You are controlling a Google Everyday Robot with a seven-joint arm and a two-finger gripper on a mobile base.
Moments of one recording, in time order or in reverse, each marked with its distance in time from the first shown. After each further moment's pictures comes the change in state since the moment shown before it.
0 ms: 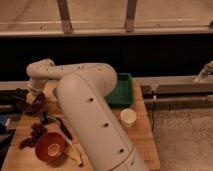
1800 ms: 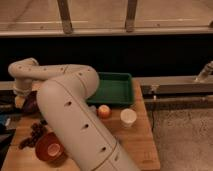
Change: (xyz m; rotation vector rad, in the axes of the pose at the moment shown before) arm -0.046 0.040 0.032 -0.089 0.089 -0.150
